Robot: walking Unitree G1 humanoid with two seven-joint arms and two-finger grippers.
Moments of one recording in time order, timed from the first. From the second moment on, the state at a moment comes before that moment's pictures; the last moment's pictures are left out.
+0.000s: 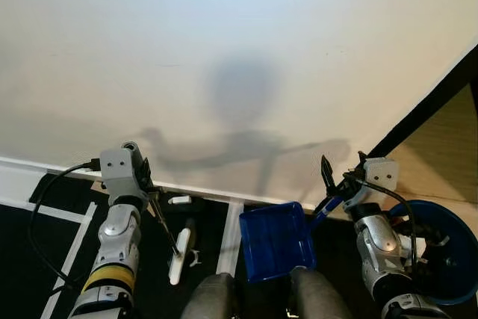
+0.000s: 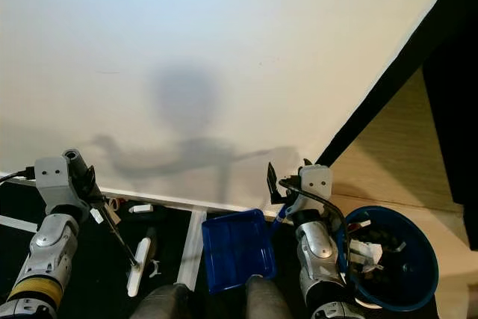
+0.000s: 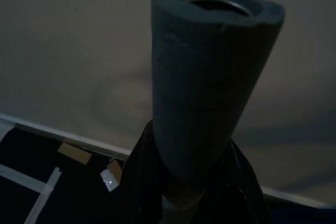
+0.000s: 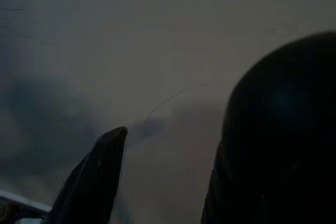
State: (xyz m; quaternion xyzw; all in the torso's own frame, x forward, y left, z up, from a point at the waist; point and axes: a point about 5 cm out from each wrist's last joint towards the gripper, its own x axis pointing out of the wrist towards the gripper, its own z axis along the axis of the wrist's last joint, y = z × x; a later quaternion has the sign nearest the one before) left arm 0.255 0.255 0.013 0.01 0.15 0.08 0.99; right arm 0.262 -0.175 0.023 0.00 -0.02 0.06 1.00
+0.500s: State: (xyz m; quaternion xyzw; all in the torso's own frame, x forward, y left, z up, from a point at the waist) left arm 0.259 0.257 0.017 0.00 0.14 0.09 0.99; right arm 0.259 -0.180 0.025 -0.01 -0.03 0.06 1.00
